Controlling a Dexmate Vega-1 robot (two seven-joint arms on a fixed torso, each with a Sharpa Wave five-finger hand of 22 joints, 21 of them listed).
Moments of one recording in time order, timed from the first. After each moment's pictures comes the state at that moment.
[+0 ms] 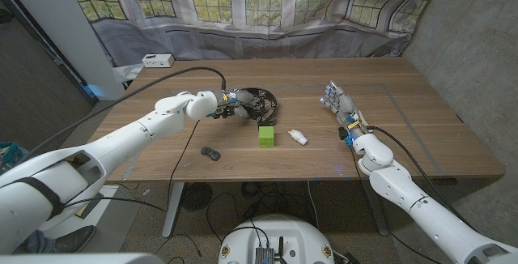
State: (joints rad) left arm 0.42 0.71 0.85 -1.40 0.61 -0.19 -0.22; left_hand 1.20 0.12 0.48 -0.15 0.18 0.83 0.04 0.18 0.22 0.82 -0.02 0.19 0.41 0.79 -0.08 0.17 0.19 0.69 0.03 0.42 0.19; right arm -1.00 -0.51 -0.39 -1.47 0.59 0.33 -0.08; right_hand 0.26 0.08 0.22 -0.13 0.18 0.15 0.08 0.20 0.18 0.13 0.13 0.20 0.19 0.06 0.09 0.22 0.22 0.29 0.01 0.20 0.17
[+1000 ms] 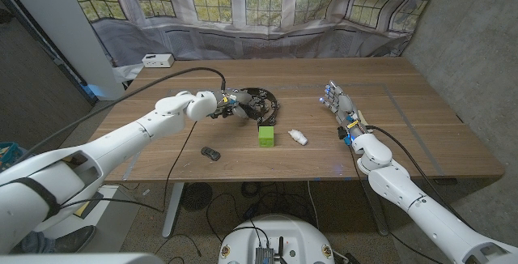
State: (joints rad) left arm 0.43 0.73 0.86 -1.43 0.67 -0.15 -0.22; left_hand 1.11 0.06 0.36 -0.13 0.19 0.67 0.02 0.18 0.21 0.63 -0.03 0.18 0.38 0.58 -0.03 0.18 0.20 0.53 0.07 0.35 0.19; right arm -0.99 -0.51 -0.39 -1.46 0.59 0.33 -0.08; right_hand 0.26 0.08 0.22 -0.13 0.18 0.15 0.08 0.20 0.18 0.13 0.13 0.20 0.19 0.06 0.09 0.22 0.22 0.29 0.01 0.20 0.17
